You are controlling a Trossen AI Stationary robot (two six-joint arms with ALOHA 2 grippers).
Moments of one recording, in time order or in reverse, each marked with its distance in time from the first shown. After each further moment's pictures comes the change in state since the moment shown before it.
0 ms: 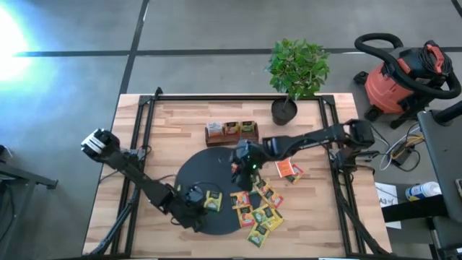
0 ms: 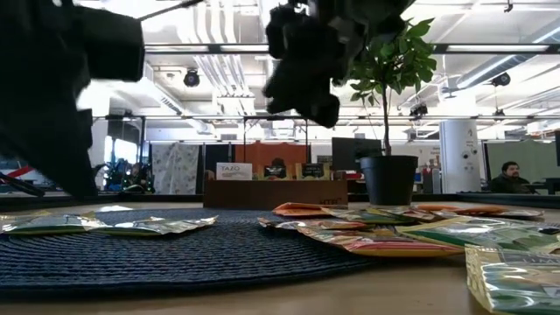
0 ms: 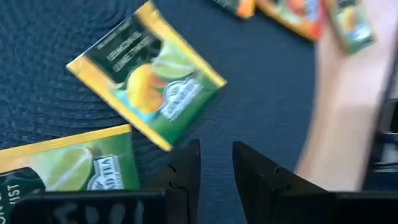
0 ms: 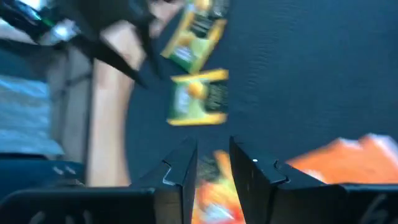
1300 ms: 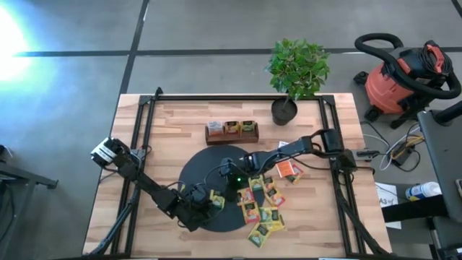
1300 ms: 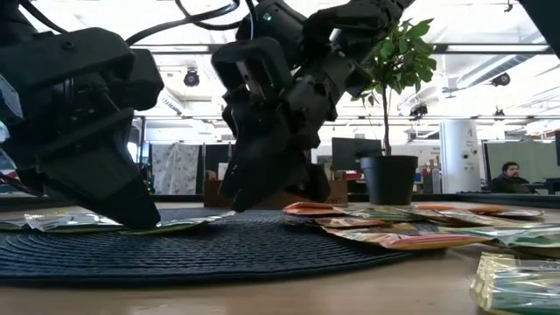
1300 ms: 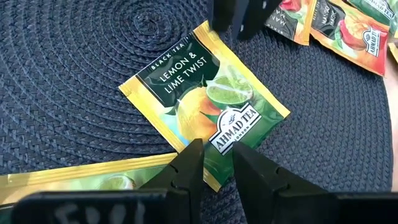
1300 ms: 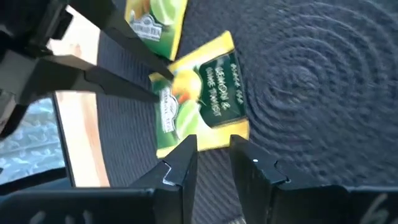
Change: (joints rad) left arm 0.001 0.155 0.000 0.099 -0.253 -0.062; right arm 0.051 0.333 0.140 0.070 -0.039 0.291
